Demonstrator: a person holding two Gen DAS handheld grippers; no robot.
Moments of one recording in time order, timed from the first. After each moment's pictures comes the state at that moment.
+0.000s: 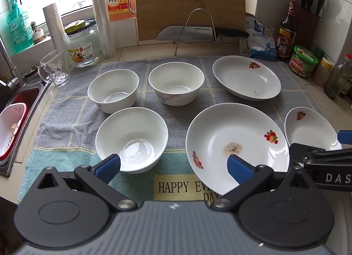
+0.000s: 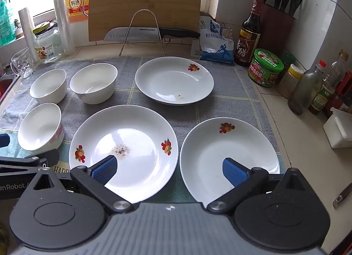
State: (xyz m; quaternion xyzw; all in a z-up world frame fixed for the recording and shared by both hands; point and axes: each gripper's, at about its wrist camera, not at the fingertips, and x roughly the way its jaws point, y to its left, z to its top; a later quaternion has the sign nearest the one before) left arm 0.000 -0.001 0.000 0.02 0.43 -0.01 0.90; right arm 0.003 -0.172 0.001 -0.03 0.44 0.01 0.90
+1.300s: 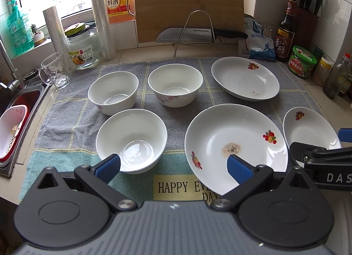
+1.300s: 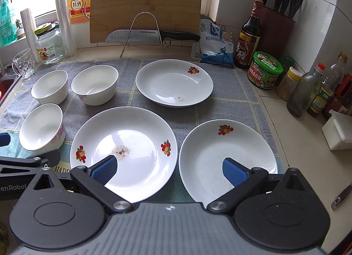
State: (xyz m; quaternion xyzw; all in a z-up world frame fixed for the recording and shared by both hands) left arm -0.002 -0.003 0.003 0.02 0.43 0.00 0.90; right arm -0.001 -0.173 0.005 -0.03 0.43 0.01 0.90
